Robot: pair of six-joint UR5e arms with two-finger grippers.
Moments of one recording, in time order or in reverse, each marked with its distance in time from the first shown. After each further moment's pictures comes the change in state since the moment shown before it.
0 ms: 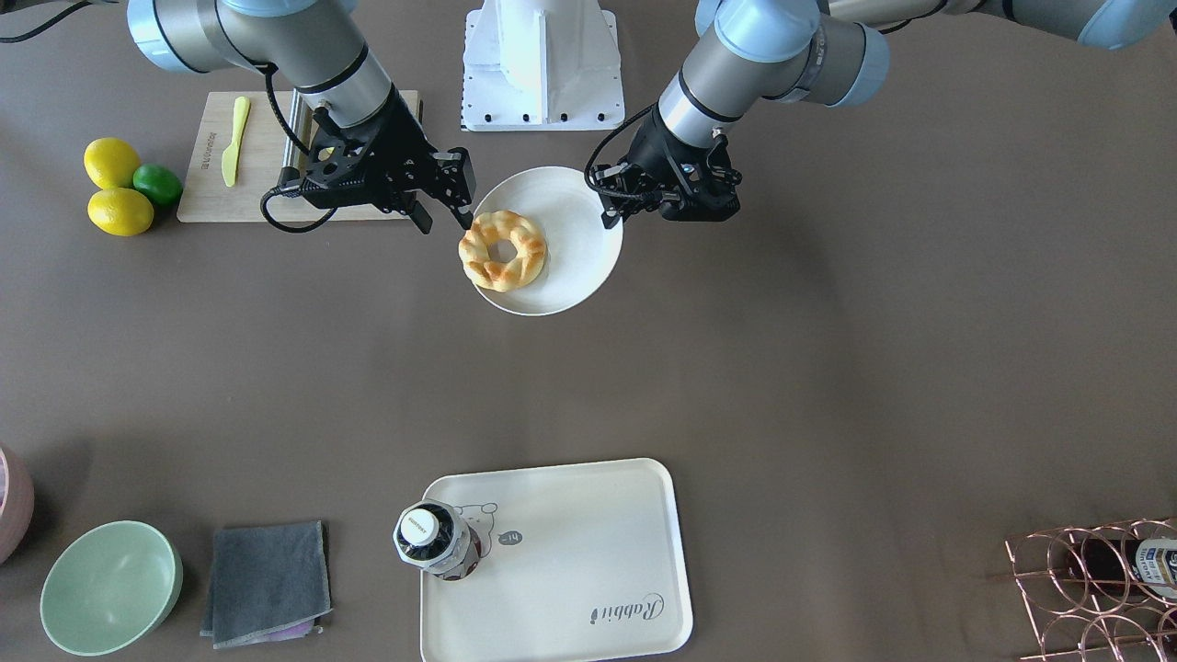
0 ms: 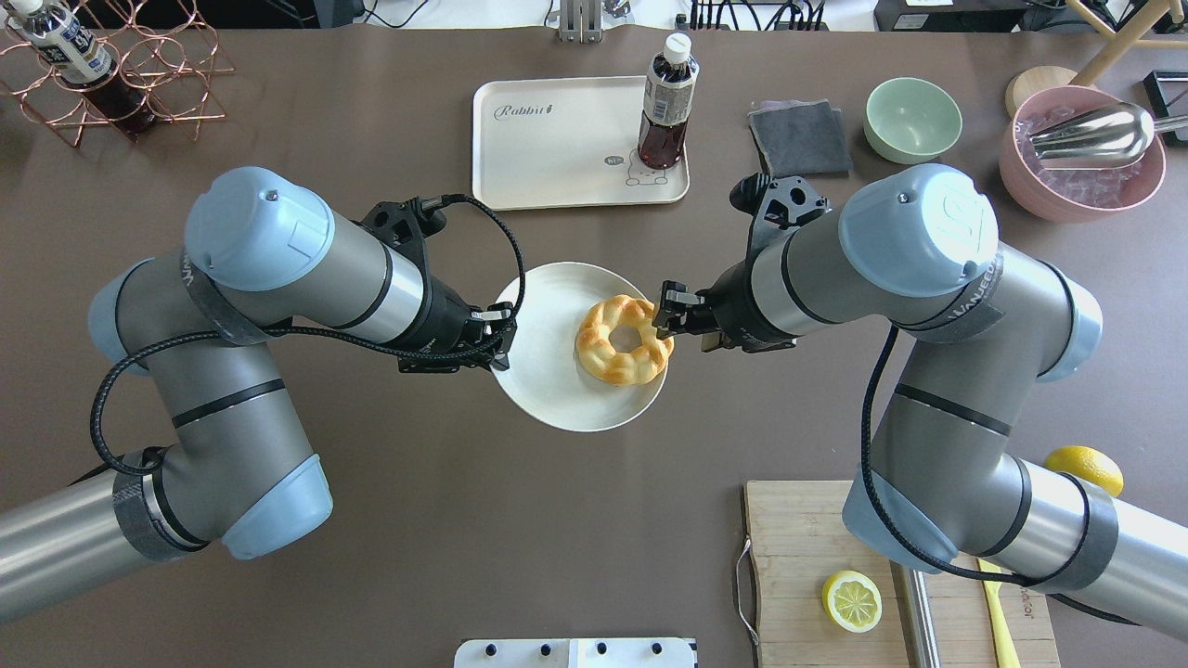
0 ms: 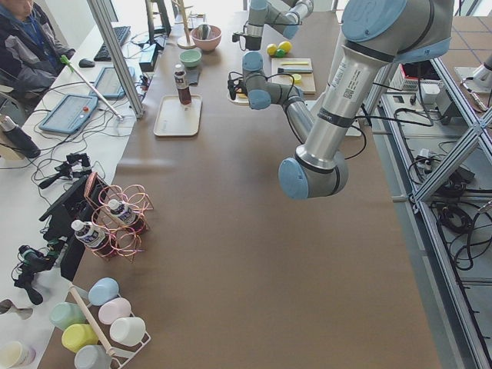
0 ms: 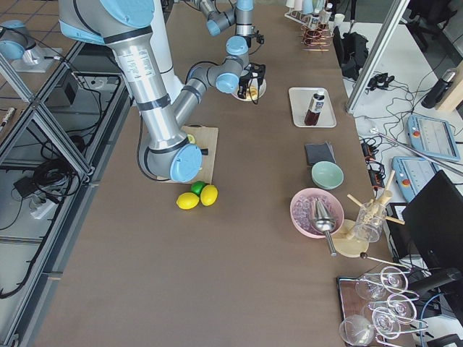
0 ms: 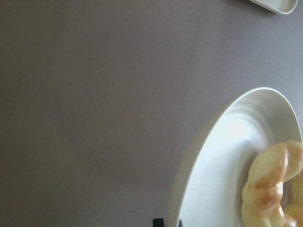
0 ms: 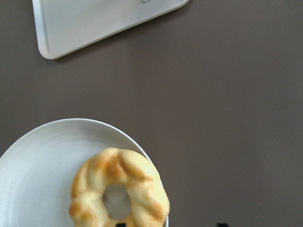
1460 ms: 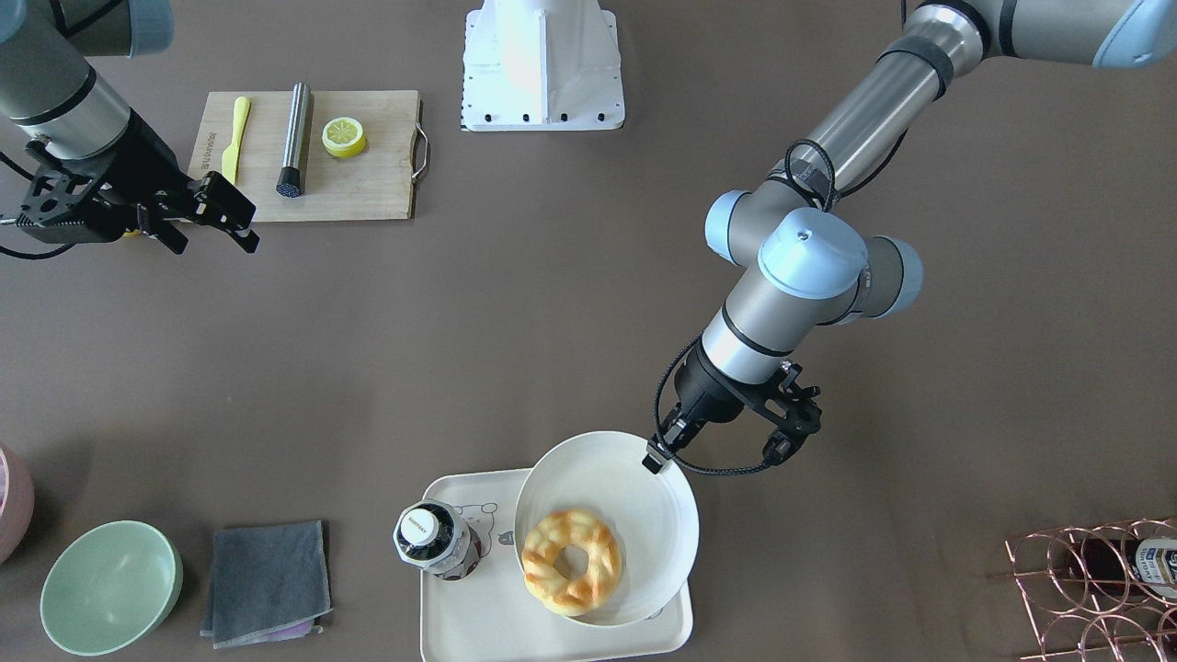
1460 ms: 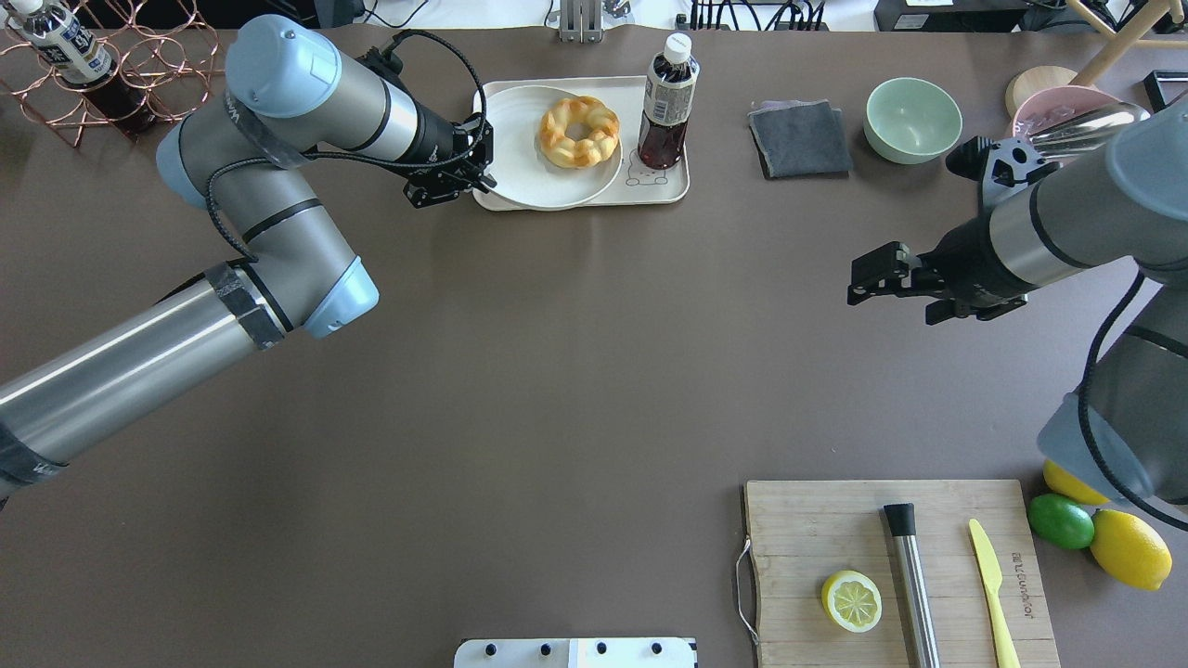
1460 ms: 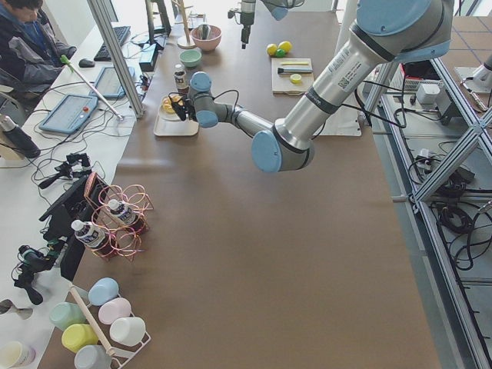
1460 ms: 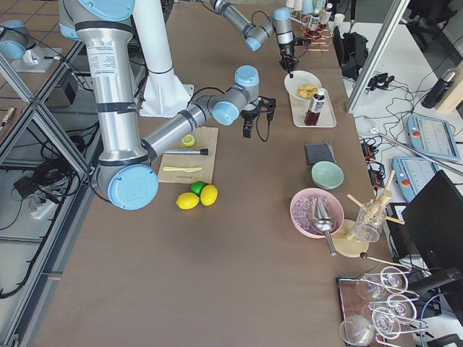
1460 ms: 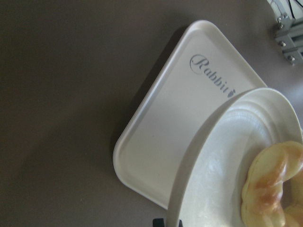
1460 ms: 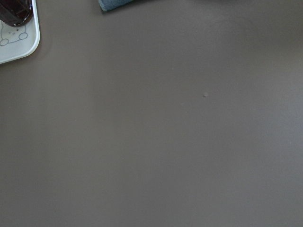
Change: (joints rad) left arm -0.218 -0.288 0.727 -0.488 0.127 -0.450; right arm 0.293 -0.355 0.075 0.015 0.218 -0.312
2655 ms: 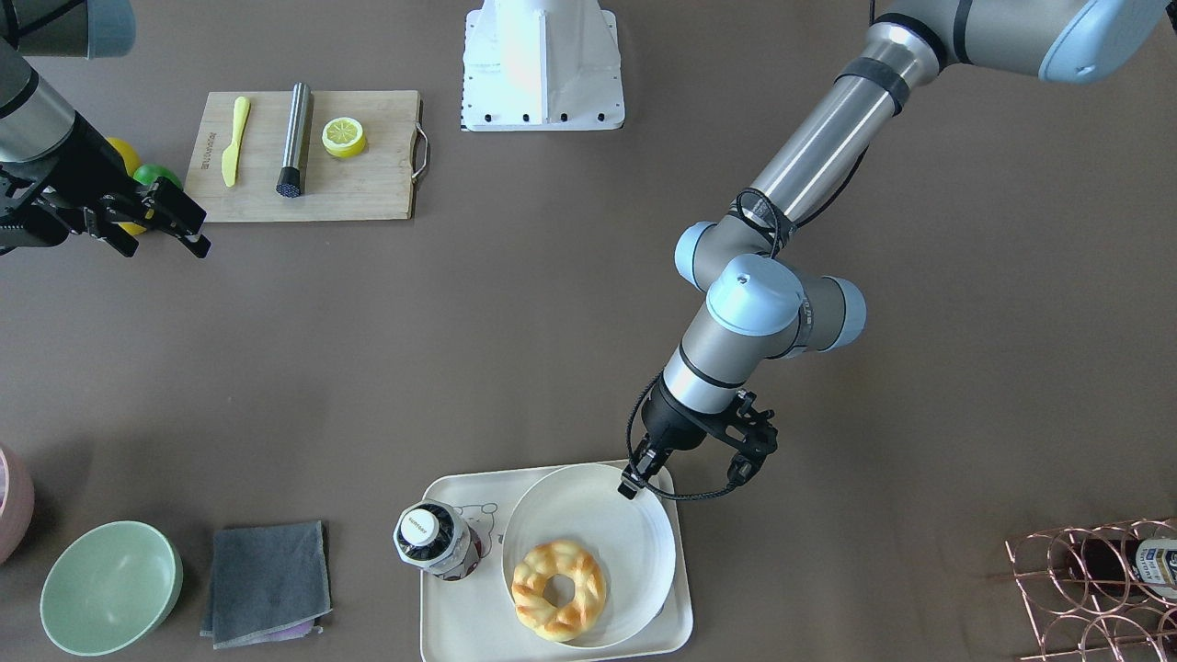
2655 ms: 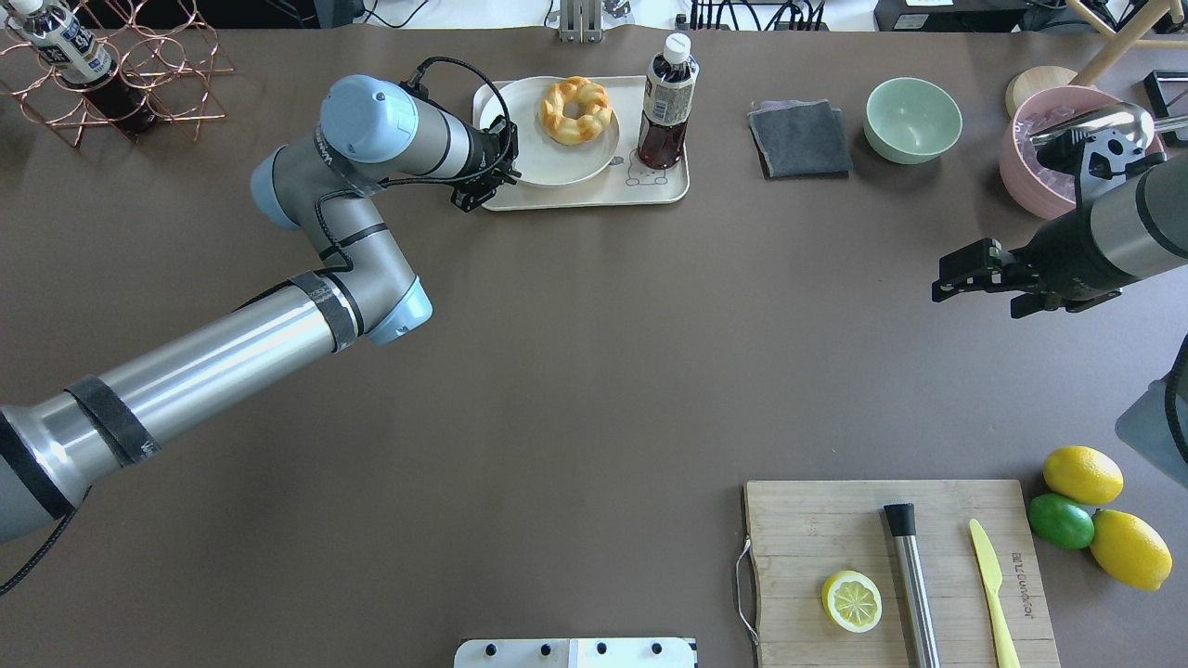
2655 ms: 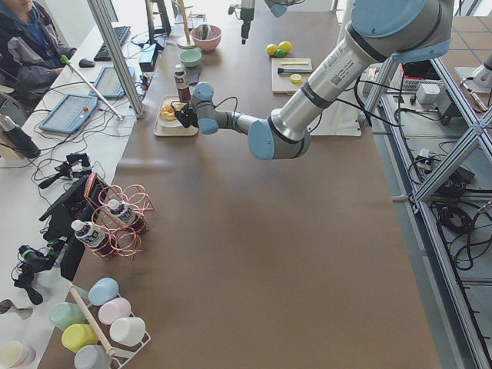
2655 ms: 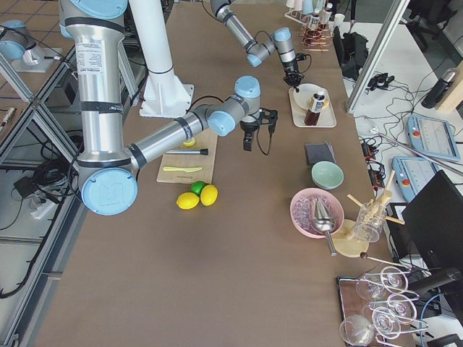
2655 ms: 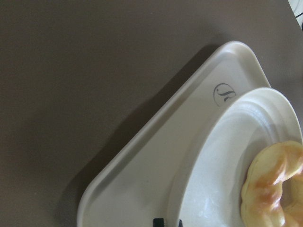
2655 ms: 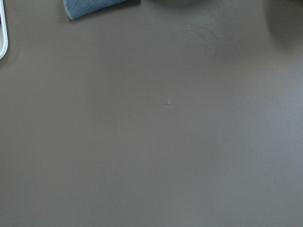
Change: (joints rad) left arm 0.057 -0.094 0.235 -0.149 0.097 -0.096; right arm 0.054 -0.062 -0.002 0.000 0.013 -0.068
